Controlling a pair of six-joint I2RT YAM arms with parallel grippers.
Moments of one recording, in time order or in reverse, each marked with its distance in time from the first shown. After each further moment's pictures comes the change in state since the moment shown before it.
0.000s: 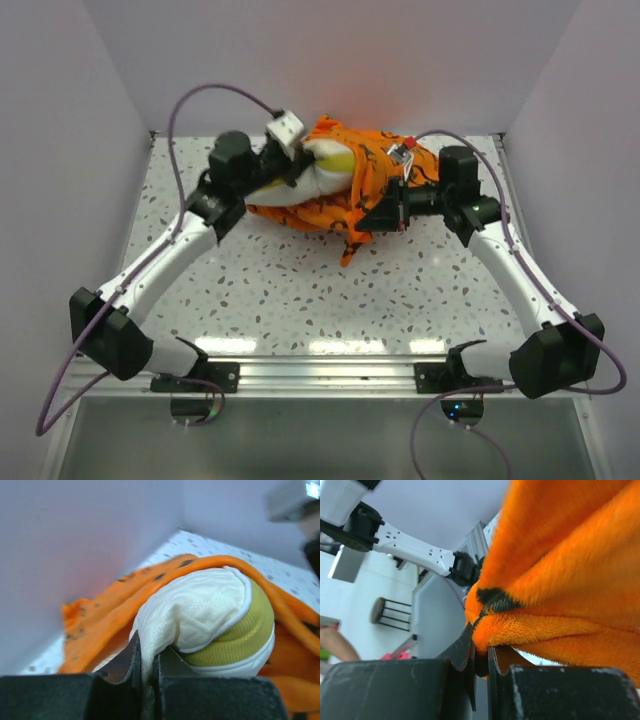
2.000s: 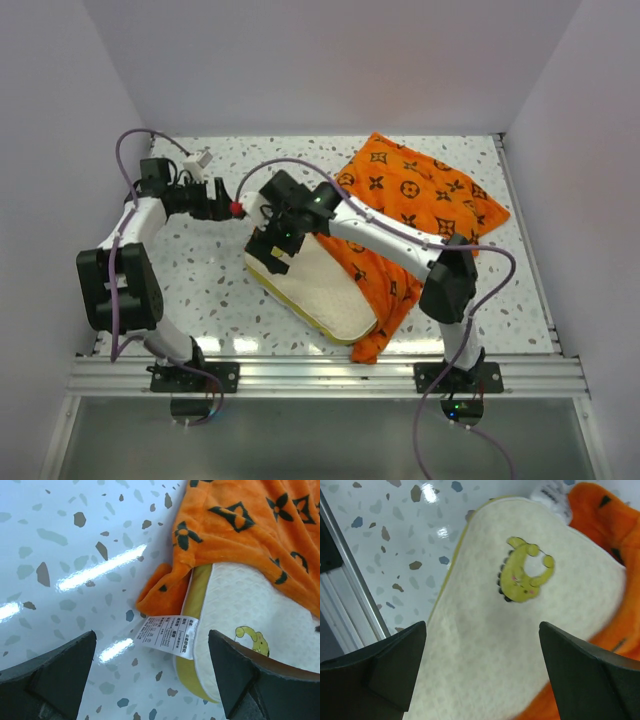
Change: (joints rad) left arm 0.651 0.176 -0.256 -0.417 0.473 0.039; right arm 0.635 0.657 0.681 -0.539 0.937 -0.592
